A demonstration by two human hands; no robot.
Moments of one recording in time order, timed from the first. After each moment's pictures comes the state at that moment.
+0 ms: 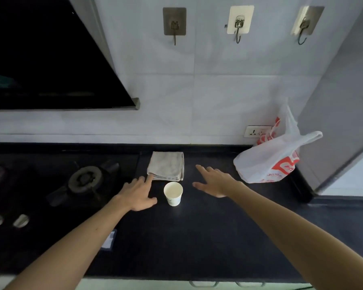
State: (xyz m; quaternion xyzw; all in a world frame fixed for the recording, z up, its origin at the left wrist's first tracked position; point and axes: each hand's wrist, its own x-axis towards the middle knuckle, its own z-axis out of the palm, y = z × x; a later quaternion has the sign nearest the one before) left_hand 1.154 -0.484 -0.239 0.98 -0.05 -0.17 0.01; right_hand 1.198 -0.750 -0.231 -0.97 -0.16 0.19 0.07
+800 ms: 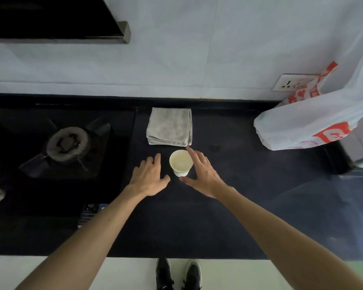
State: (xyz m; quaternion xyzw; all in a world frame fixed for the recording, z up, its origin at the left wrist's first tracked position) left_hand 1.190 -0.486 -0.364 0.98 0.00 -0.17 0.09; right_hand 1.200 -0.687 -0.377 -0.92 -0.17 0.14 0.32
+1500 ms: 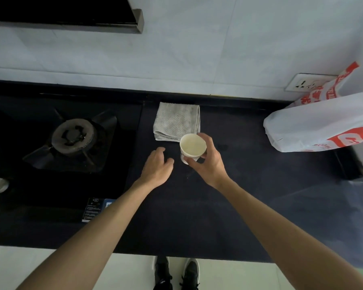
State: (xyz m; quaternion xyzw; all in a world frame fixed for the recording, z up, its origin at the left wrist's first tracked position) left_hand 1.201 -0.490 -0.360 0.91 0.14 -0.14 0.37; right_hand 1.216 -0.666 -0.366 -0.85 -0.07 0.03 0.52
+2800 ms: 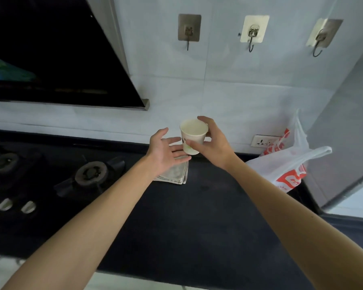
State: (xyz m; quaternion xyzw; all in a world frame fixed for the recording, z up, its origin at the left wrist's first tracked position) left_hand 1.204 -0.556 -0.141 0.43 0.18 -0.14 0.87; right_hand 1.231 -0.727 -0.143 -0.80 -0.21 -0.04 0.56
